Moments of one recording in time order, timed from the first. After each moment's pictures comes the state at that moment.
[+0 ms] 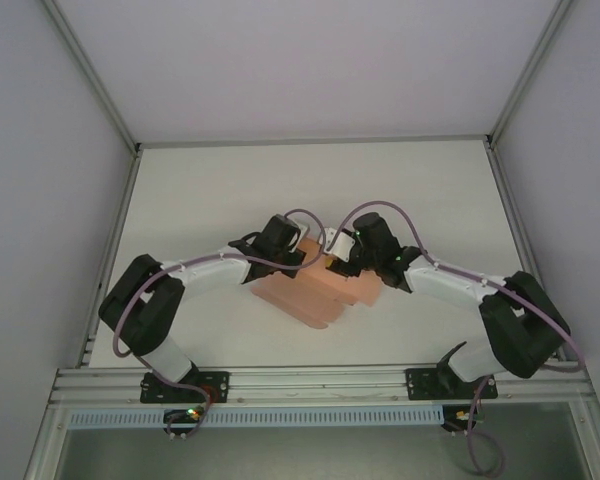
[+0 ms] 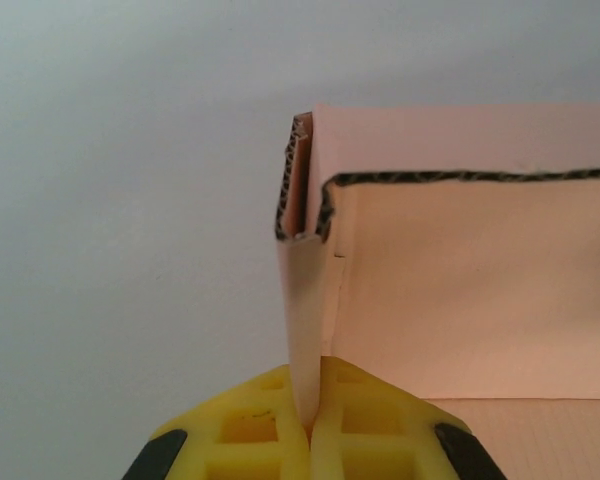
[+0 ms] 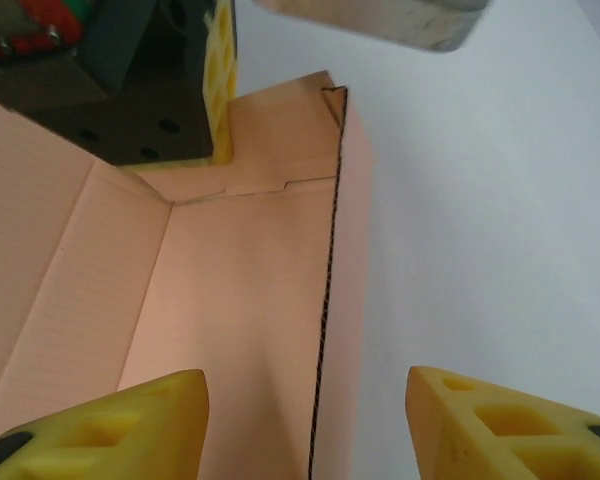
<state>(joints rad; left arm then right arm) -0.78 1.64 0.91 -0.18 -0.05 -0.20 0.58 1.46 0.76 0.00 -0.13 -0.62</state>
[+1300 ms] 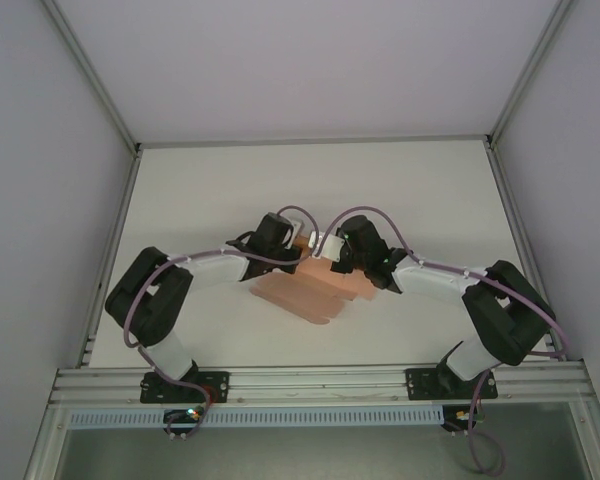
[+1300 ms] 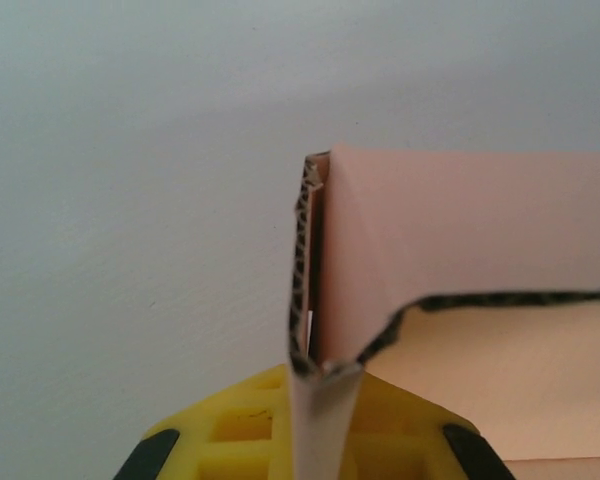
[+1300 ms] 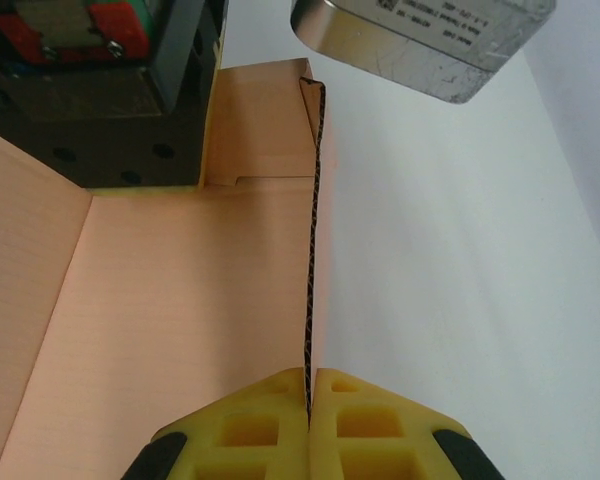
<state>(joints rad) -0.72 1.69 0.87 -0.05 0.02 -0.26 0.65 1.53 0.77 0.12 0.02 -0.75</state>
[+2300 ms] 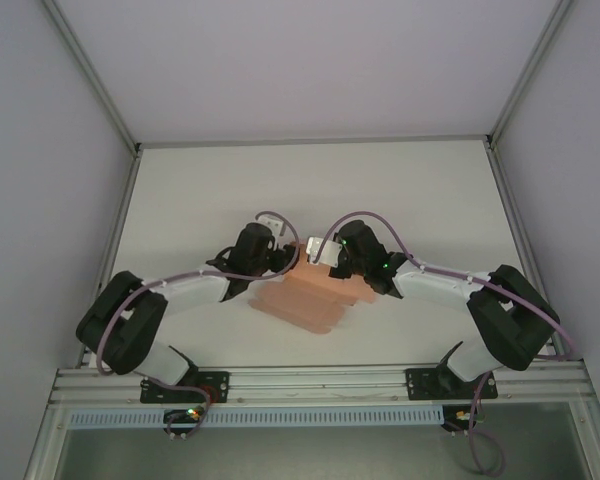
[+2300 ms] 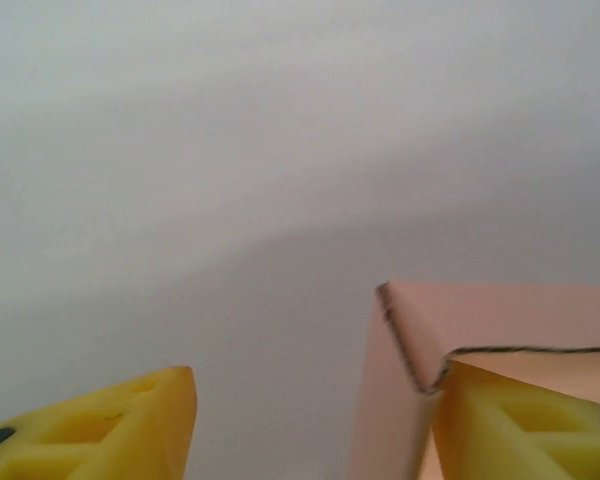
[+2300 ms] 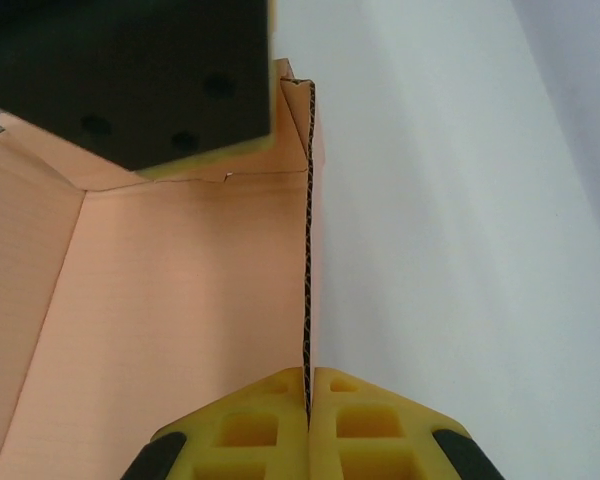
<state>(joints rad) -0.70 1.48 0.65 0.20 -0.02 -0.32 0.68 1.50 0.75 0.10 0.02 -0.75</state>
